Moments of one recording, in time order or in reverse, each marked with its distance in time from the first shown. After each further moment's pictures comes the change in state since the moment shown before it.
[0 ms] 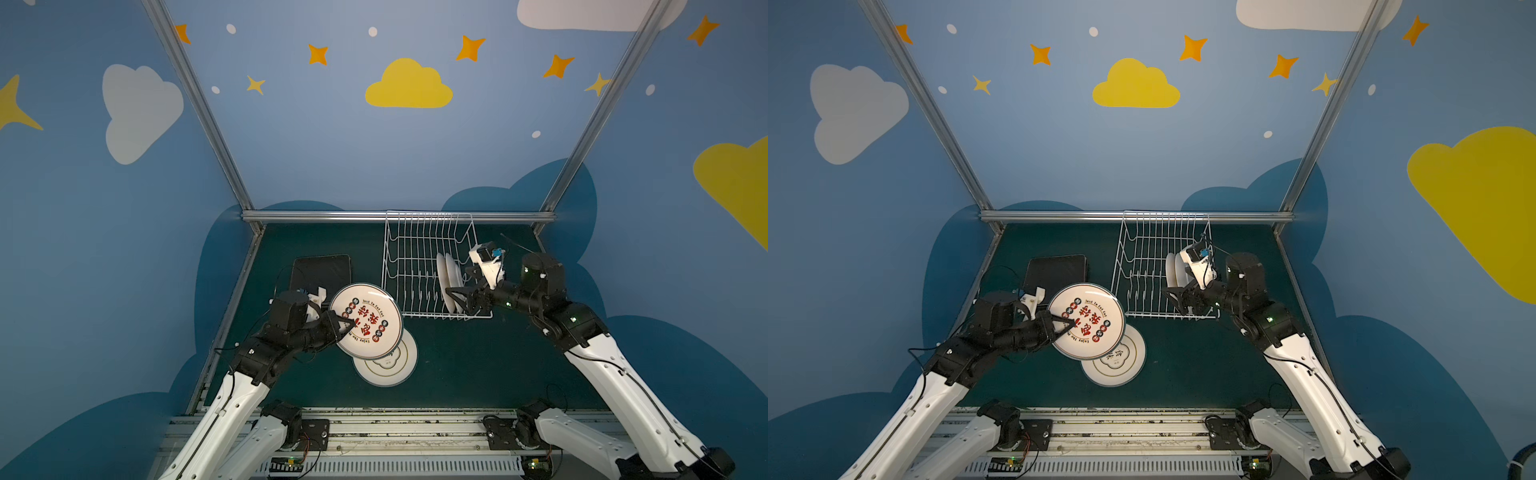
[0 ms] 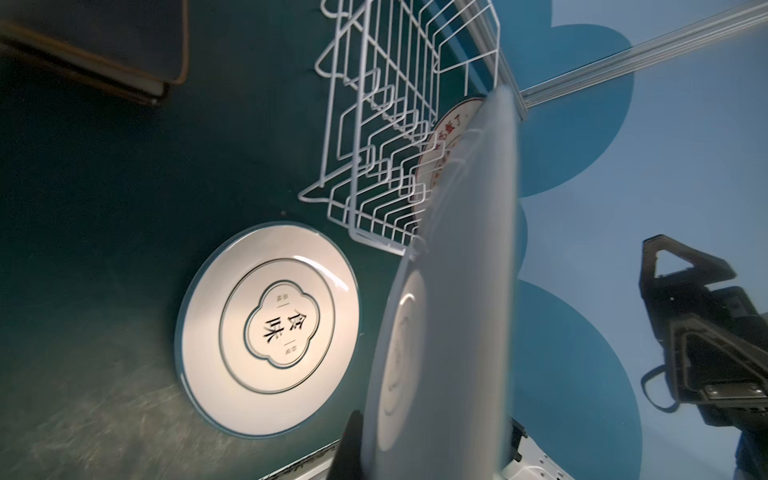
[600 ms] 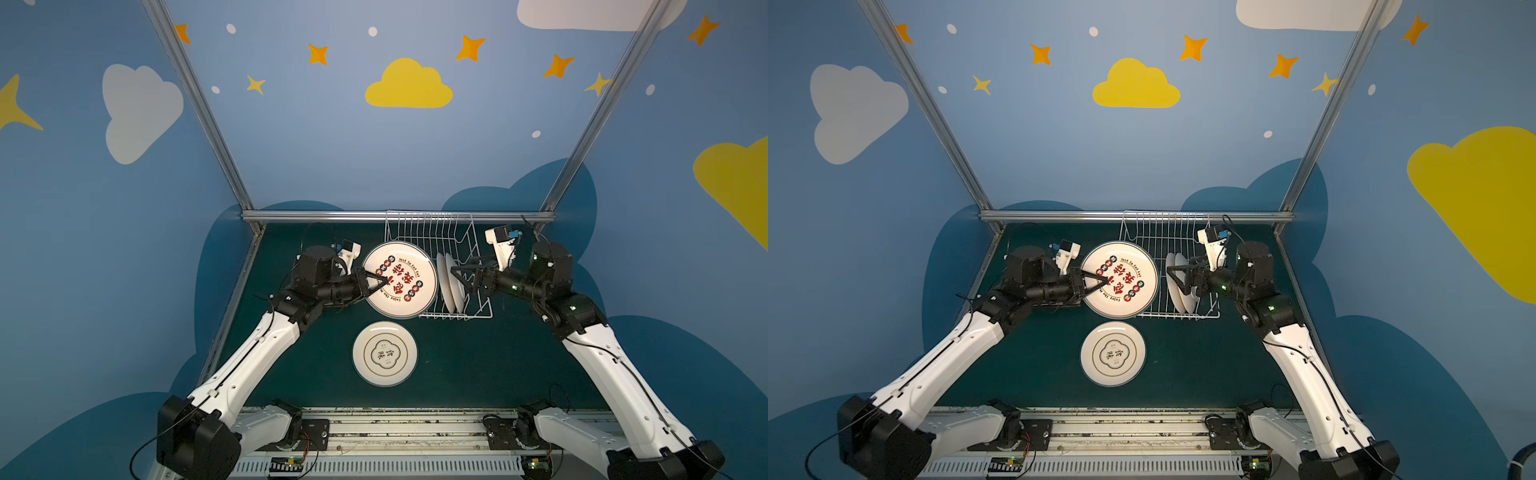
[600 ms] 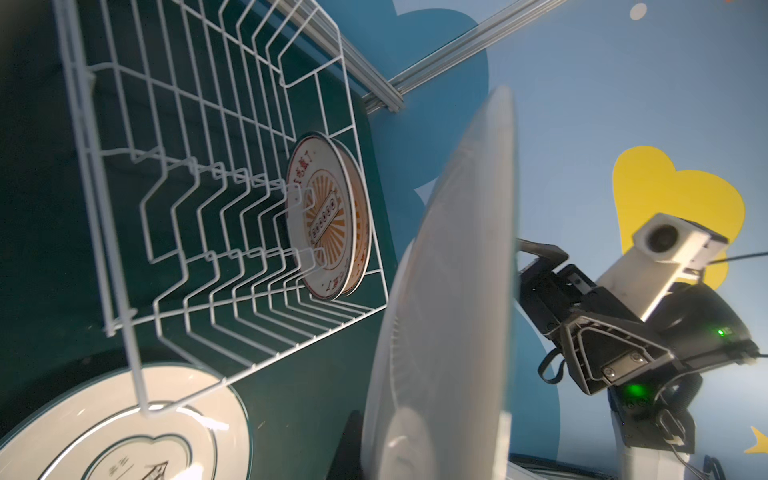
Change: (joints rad) left arm -0.035 0.418 0.224 0.427 0.207 0.020; right arm -0.112 0.044 0.025 0.106 -0.117 0.271
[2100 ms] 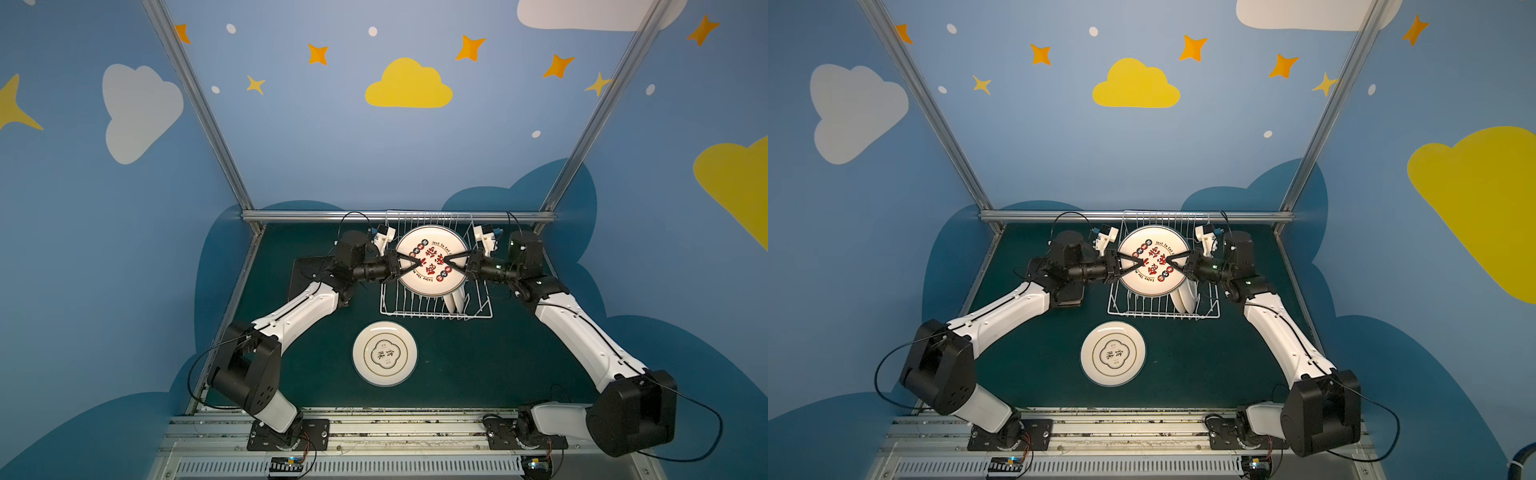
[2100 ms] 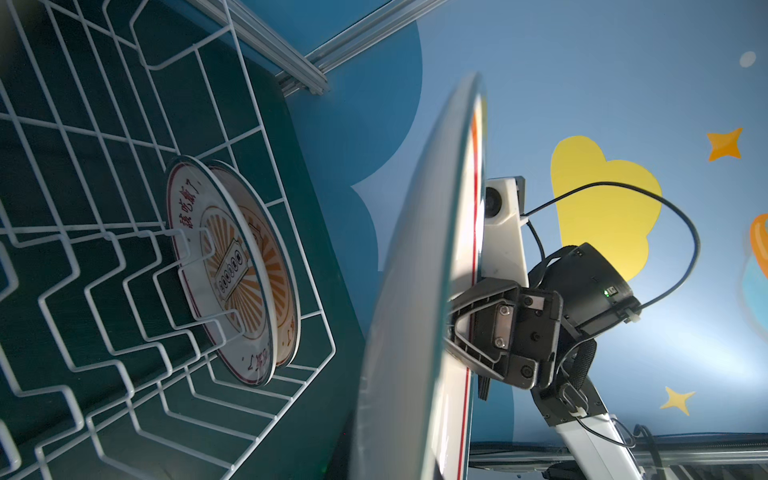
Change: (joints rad) left arm -0.107 0.434 0.157 0.510 0.122 -0.155; right arm -0.066 0.286 -0.025 0.271 -0.249 0.664
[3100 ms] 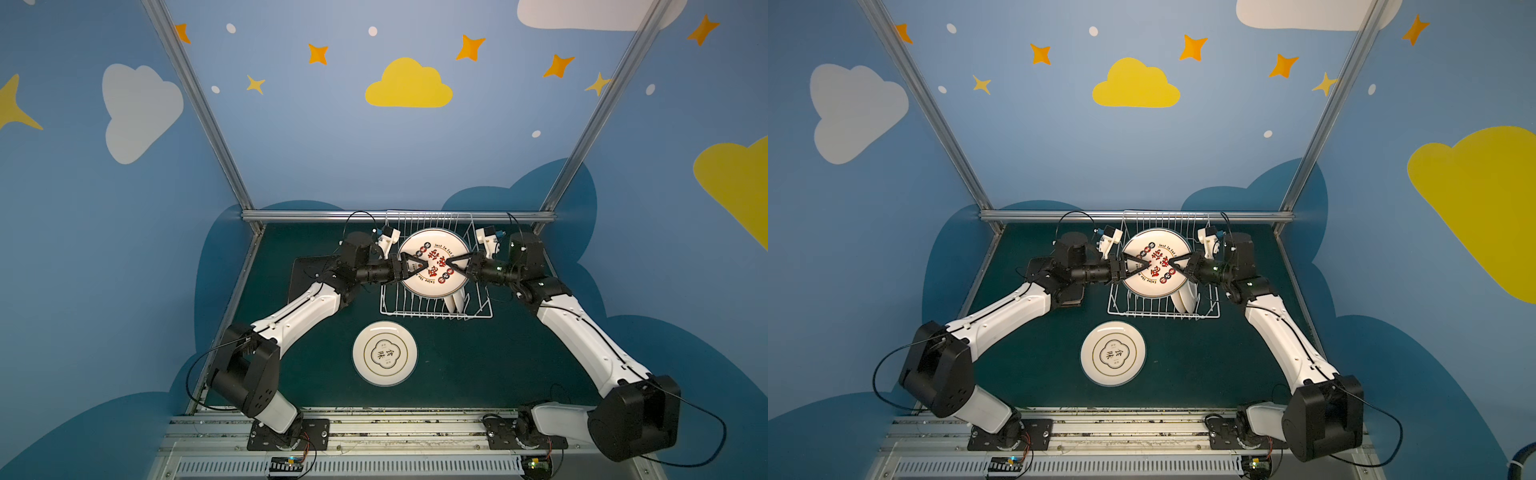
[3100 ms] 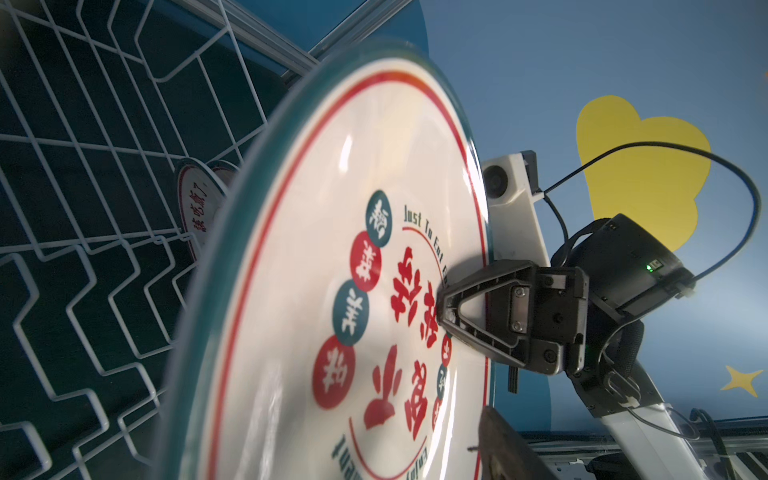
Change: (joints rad) left arm -0.026 -0.008 0.014 -0.076 -0.033 0.129; right arm -0.006 -0.019 0.000 -0.060 0.053 0.000
